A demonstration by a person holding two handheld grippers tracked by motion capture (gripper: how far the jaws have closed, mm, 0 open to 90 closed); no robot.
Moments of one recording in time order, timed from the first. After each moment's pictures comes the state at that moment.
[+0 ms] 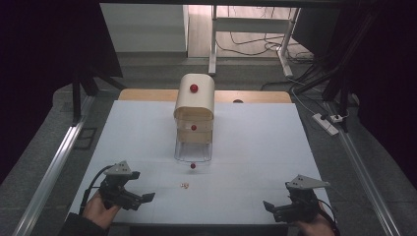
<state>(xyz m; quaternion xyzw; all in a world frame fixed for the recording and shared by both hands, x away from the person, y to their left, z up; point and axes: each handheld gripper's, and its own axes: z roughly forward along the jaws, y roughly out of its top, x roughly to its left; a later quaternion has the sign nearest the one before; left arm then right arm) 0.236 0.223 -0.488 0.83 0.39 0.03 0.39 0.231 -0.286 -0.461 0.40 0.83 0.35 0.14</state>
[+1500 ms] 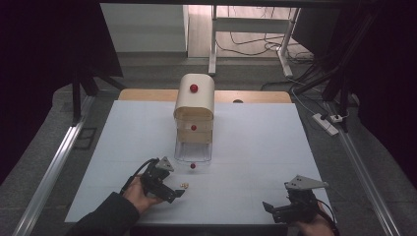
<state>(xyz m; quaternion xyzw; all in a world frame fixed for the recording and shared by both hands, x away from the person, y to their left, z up) 0.288 0.136 -0.519 0.90 0.31 0.04 0.30 0.230 -0.284 -0.461 0.39 0.84 0.35 0.15</state>
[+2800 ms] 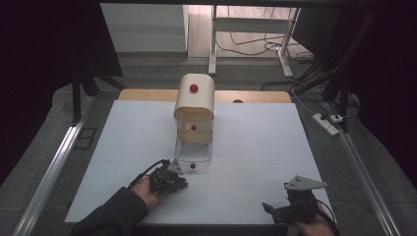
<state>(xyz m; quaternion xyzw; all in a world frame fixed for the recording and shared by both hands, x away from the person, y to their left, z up) 0.294 0.118 -0.521 0.92 0.28 0.05 0.27 0.229 -0.283 -0.461 0.39 0.84 0.35 0.15</state>
